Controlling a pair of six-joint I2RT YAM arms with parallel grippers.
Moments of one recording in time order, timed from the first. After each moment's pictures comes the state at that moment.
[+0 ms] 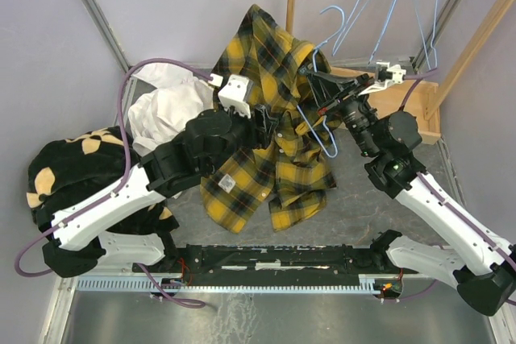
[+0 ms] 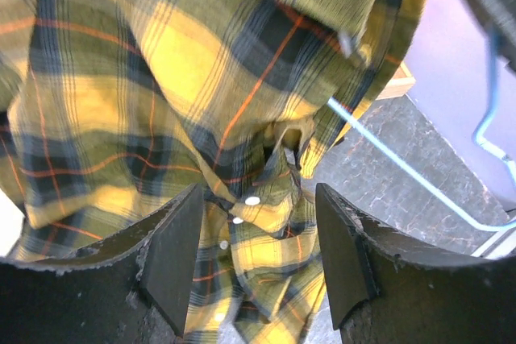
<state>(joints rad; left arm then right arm) -1.07 1.17 1.40 -0.44 -0.49 -0.31 0.65 1.00 1.00 0.41 0.09 0.41</state>
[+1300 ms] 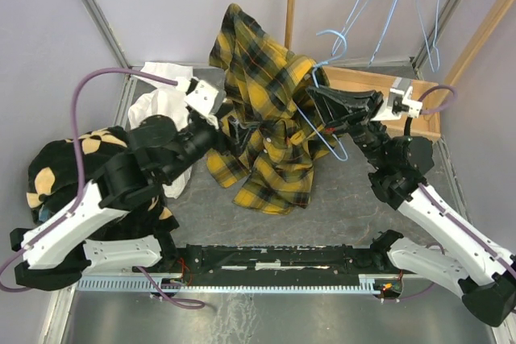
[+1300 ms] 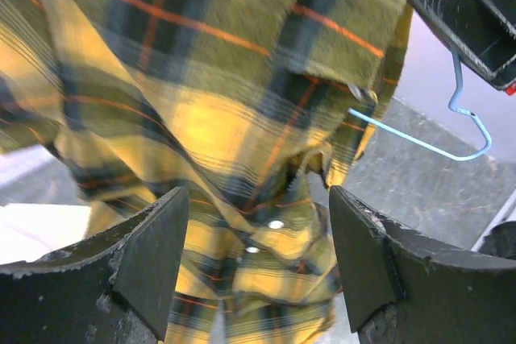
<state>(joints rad) -1.07 0.99 1.37 -0.41 -0.35 -0.09 0.65 0.93 0.90 0.72 -0.17 0.33</state>
